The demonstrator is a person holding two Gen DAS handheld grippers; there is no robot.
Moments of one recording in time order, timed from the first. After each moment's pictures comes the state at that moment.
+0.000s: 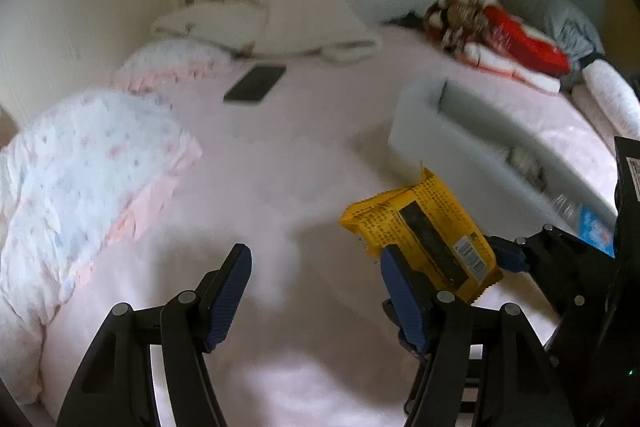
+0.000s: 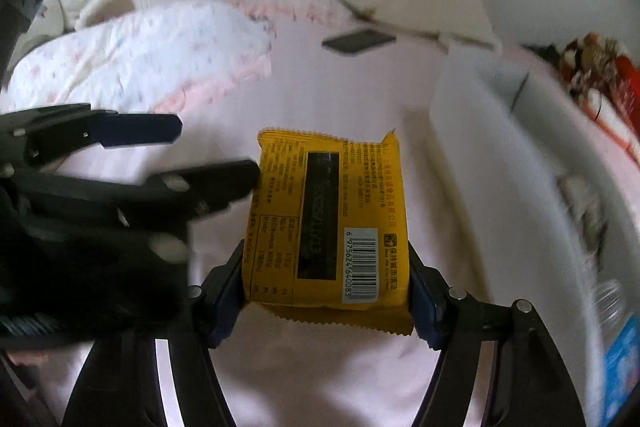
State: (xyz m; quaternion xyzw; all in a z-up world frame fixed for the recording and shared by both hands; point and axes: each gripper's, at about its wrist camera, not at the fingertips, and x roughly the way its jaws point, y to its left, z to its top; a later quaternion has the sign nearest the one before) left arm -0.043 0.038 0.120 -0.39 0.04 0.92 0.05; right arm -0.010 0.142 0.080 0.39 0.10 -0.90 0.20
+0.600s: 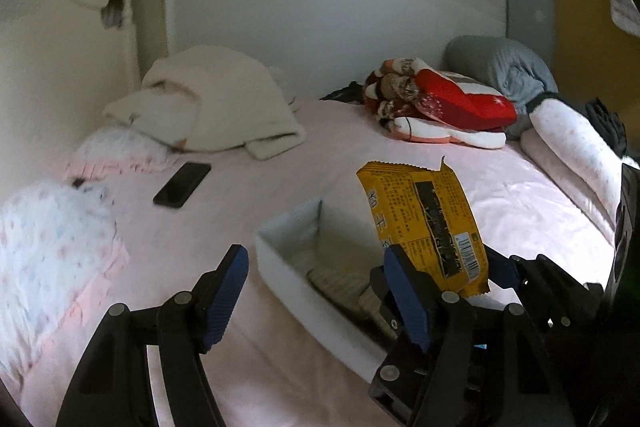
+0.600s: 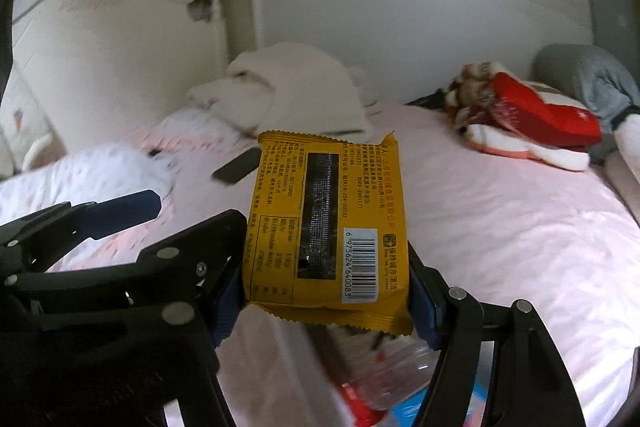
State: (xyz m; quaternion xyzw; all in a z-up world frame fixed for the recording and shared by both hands) left arm -0.056 0.164 0.197 -0.29 0.04 0.95 0.11; right arm -0.035 0.267 0.158 0.25 -0.03 -0.96 0.06
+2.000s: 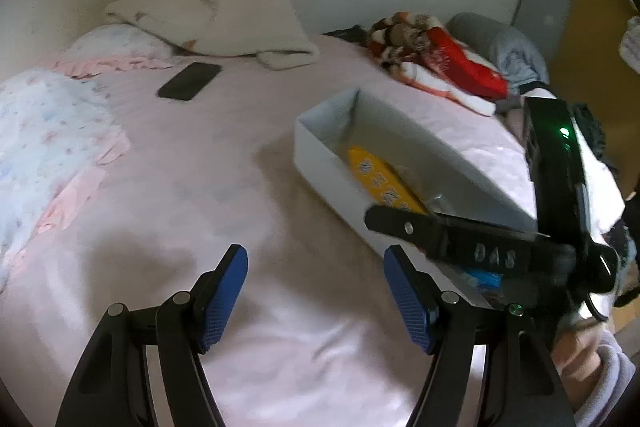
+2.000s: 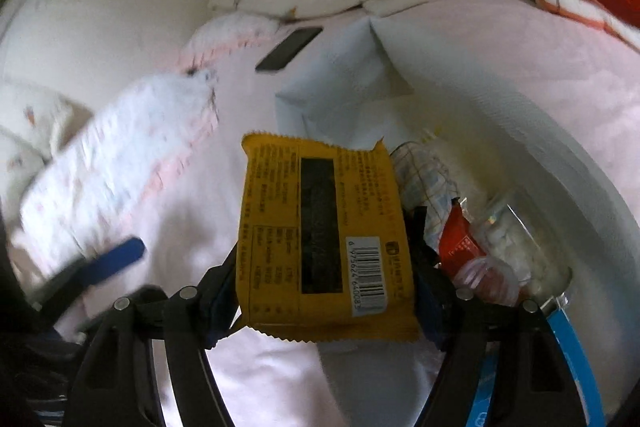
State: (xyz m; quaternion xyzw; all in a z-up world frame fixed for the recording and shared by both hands) left arm -0.037 0.049 0.122 -0.39 -0.05 0.90 0.18; right arm -0.073 0.224 0.077 0.45 -0.15 -0.86 0.17
